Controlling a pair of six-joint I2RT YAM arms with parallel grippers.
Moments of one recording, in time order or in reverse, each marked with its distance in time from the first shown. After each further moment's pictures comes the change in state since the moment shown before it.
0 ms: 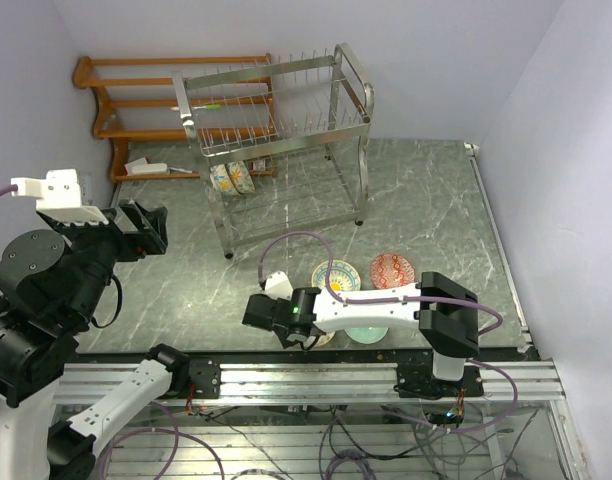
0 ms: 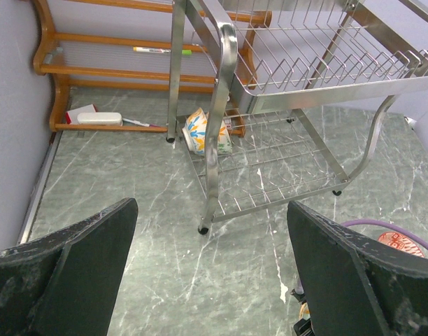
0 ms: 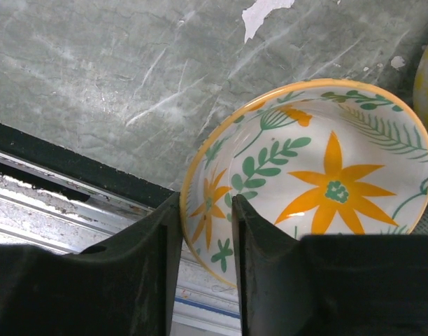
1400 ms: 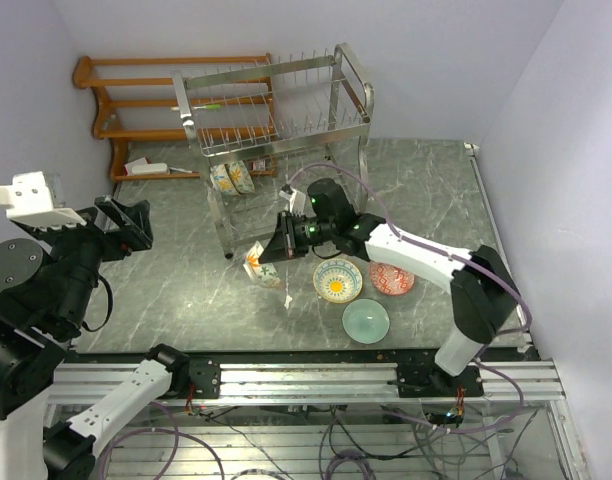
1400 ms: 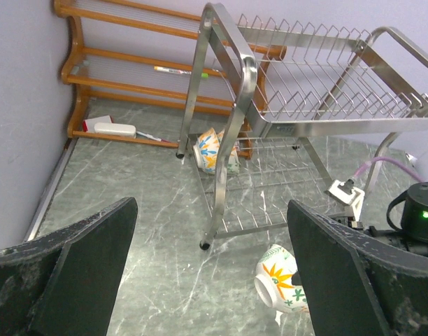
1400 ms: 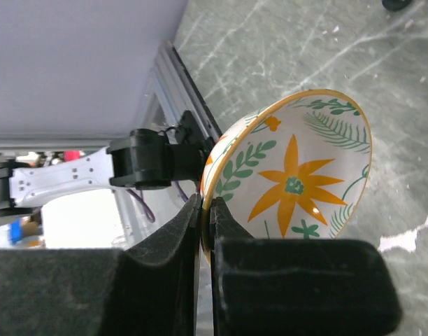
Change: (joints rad) left arm 0.000 -0.010 0.045 0.005 -0.081 -0.040; right arm -0.546 -0.181 -0.066 0.682 -0.958 -0.096
